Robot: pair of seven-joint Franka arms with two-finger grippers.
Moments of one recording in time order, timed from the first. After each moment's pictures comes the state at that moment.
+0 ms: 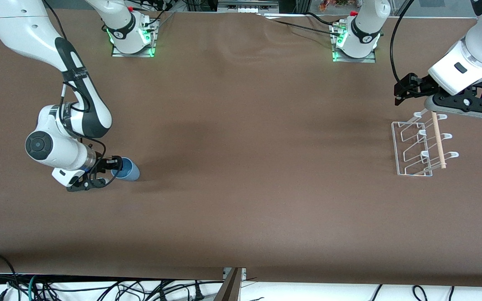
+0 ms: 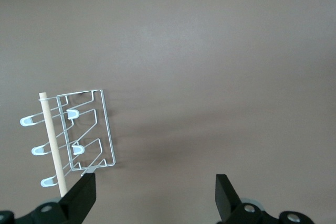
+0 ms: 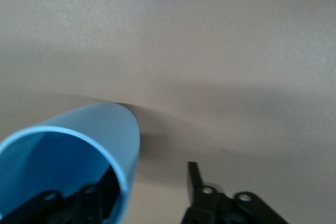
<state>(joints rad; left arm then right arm) -0.04 0.01 -0.11 -1.59 0.01 1.57 0.01 -0.02 0.55 0.09 -1.80 -0.04 2.28 -0.09</state>
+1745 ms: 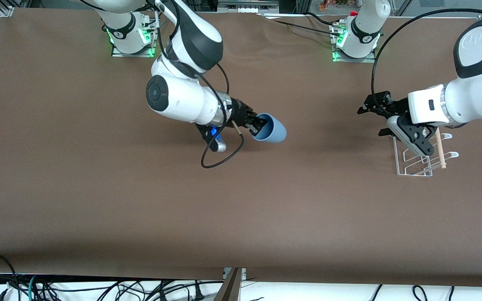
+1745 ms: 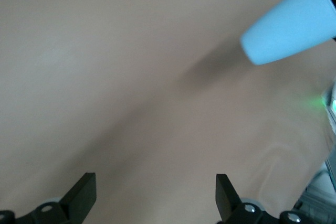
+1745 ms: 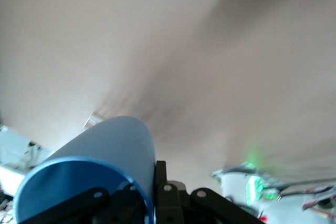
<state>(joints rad) 0.00 0.21 -0.10 -1.60 -0.44 1.61 0.63 0.58 0.60 0.13 -1.26 0.70 2.09 1.33</state>
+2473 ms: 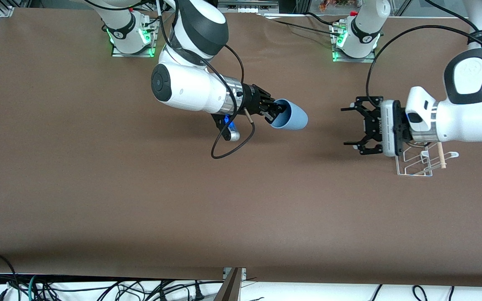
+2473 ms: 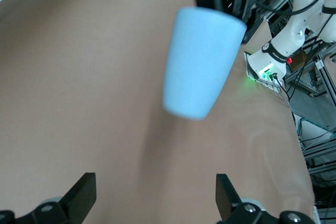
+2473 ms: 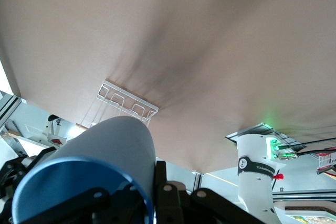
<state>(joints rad) 0.04 0.27 -0.17 -1.63 -0.75 1.68 1.30 0.58 0.60 0.17 -1.21 0.78 2.10 1.37</state>
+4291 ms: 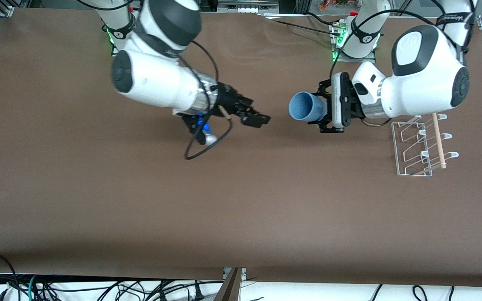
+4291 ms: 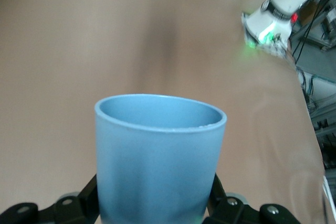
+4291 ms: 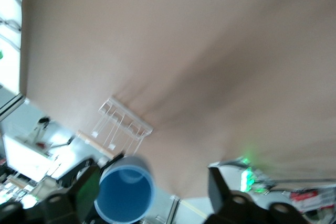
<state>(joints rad) 0.12 0.15 -0.39 -1.78 -0.56 1.76 1.24 0.45 0.53 0.15 -1.16 0.62 1.91 1.23</state>
